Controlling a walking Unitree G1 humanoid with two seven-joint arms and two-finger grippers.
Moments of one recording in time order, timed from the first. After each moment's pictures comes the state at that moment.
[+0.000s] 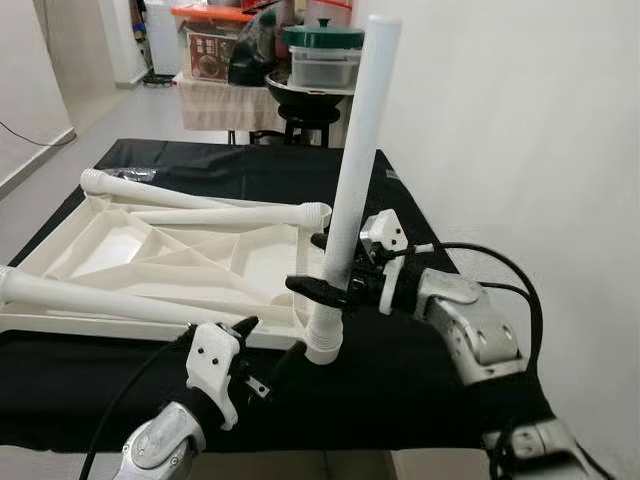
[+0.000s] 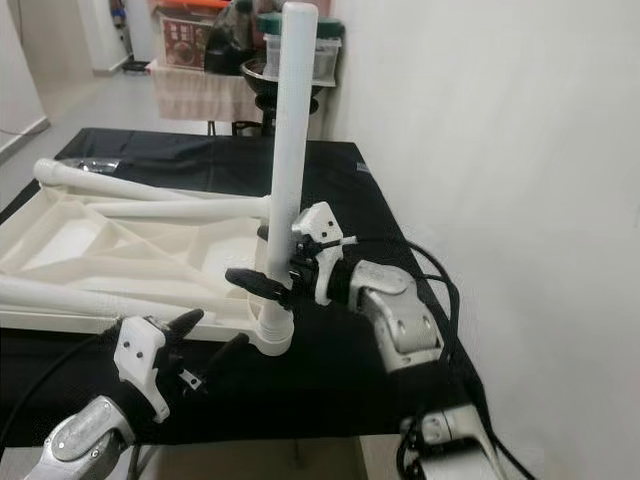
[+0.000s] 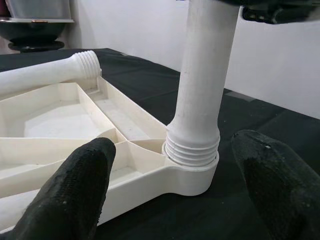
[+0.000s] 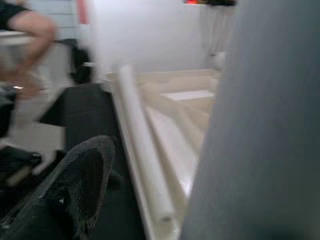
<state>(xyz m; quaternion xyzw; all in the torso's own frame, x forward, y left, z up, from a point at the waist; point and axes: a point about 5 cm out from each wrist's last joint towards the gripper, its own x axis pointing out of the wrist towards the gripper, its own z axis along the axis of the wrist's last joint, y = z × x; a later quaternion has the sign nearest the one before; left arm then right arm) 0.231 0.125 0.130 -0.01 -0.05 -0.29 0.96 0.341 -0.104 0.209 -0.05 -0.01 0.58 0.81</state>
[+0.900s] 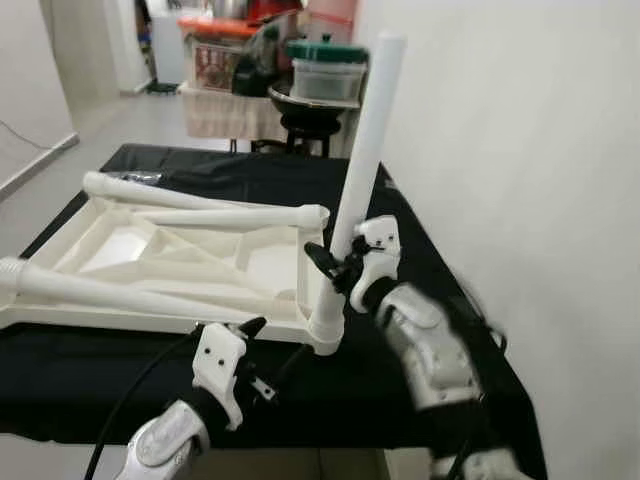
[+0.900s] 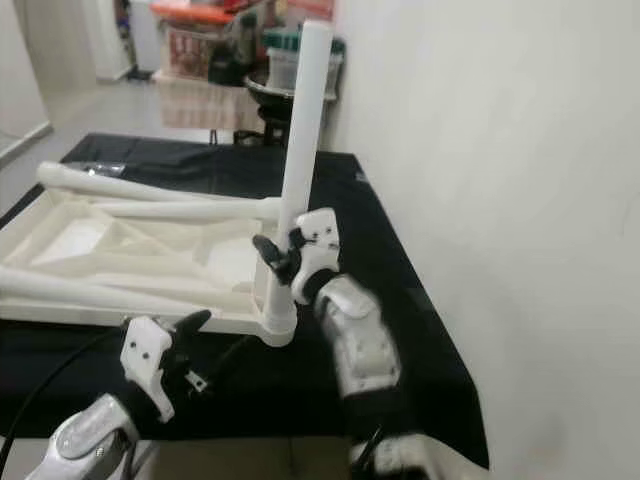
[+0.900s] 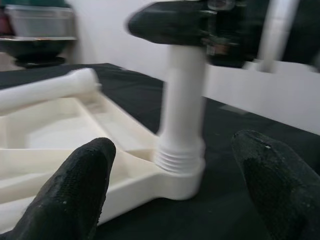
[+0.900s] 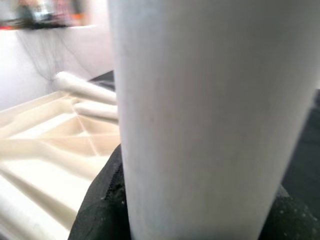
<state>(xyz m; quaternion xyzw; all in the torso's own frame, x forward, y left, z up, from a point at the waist) 0.229 0.123 0.130 0.00 -0.05 -0.30 0.95 0.323 -0.073 0.168 0.02 0.02 0.19 0.98</state>
